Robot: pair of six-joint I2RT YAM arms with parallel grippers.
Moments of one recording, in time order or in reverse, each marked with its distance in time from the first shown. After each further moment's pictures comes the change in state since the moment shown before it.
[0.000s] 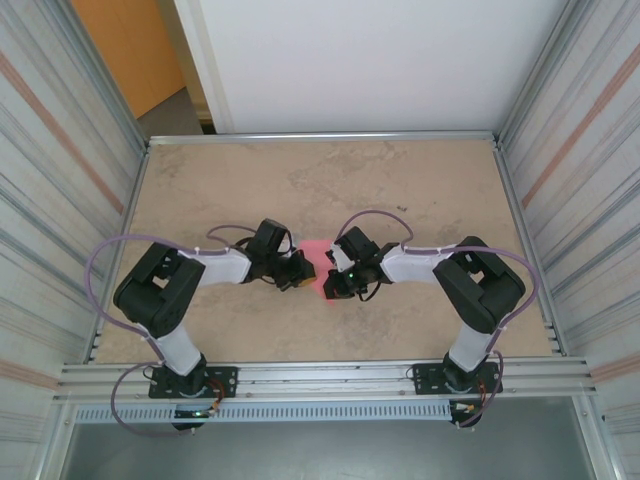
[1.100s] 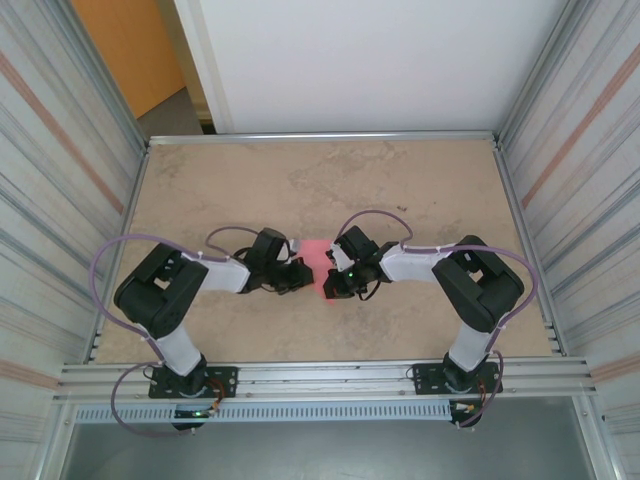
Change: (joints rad) left arm 0.001 0.004 -0.083 0.129 -0.064 0.126; right arm -0.003 0.010 0.008 -0.011 -0.007 0.003
